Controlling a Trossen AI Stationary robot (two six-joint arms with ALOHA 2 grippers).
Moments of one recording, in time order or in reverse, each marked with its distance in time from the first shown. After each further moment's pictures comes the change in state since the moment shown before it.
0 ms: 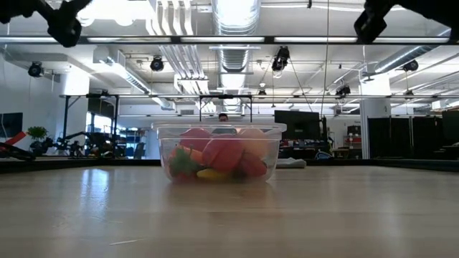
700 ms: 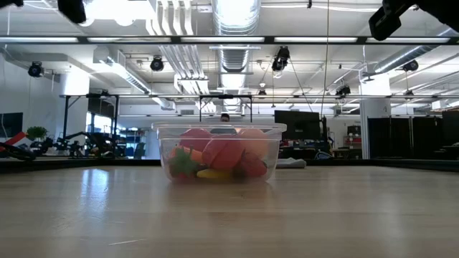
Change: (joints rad) left arm 0.008 0.113 -0.047 0.397 -0.099 0.206; right arm -0.023 -0.233 -0.099 -0.027 -0.070 -0.067
